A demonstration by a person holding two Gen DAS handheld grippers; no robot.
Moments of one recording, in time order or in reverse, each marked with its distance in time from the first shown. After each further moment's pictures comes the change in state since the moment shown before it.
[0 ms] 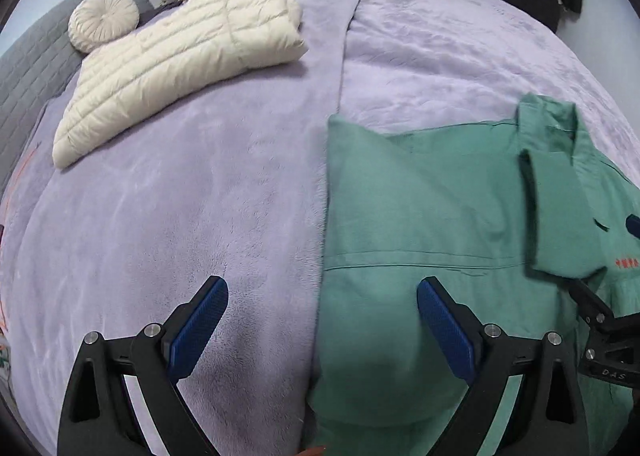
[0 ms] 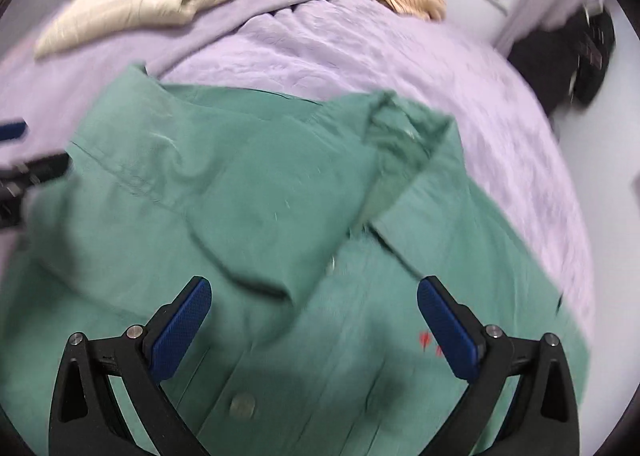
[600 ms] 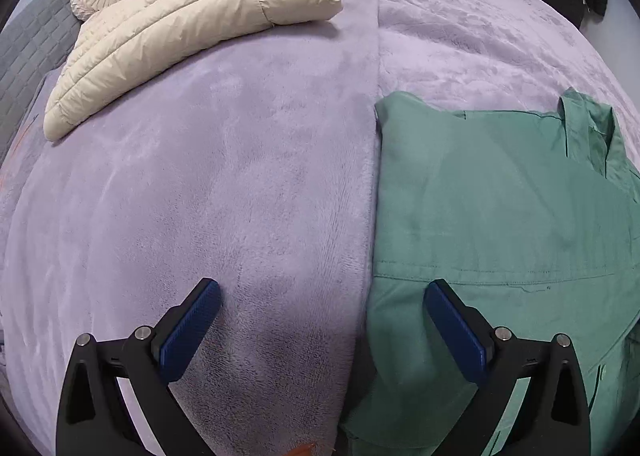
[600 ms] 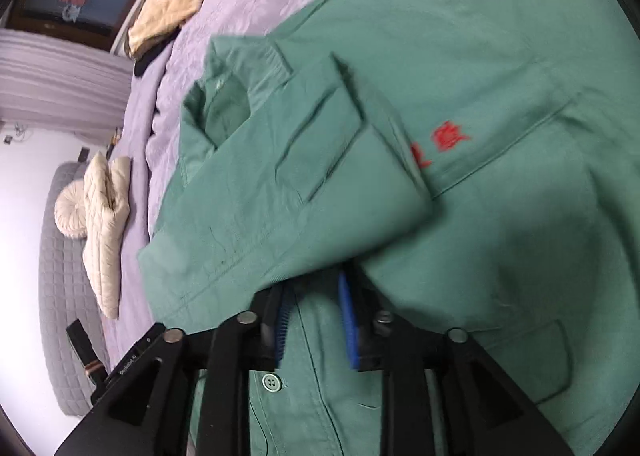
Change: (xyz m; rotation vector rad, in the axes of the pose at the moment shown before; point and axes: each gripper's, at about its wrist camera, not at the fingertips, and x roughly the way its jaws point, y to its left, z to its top) left arm 0.029 0.017 0.008 -0.042 0.075 0.019; right arm 0.033 -0.144 -0.125 1.126 0.095 0.563
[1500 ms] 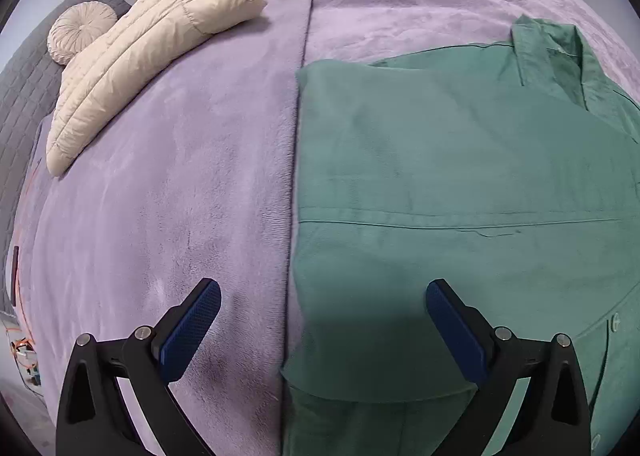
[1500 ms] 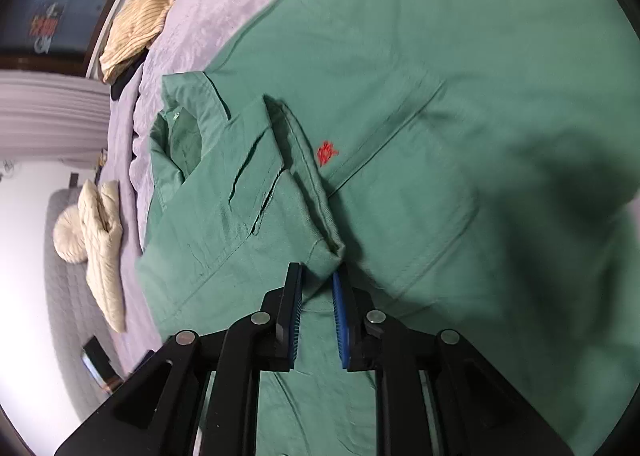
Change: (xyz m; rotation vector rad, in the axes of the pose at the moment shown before) left arm -0.014 -0.060 -0.028 0.175 0.047 0.074; right arm -0.041 -0.053 0.006 0.081 0.045 -0.023
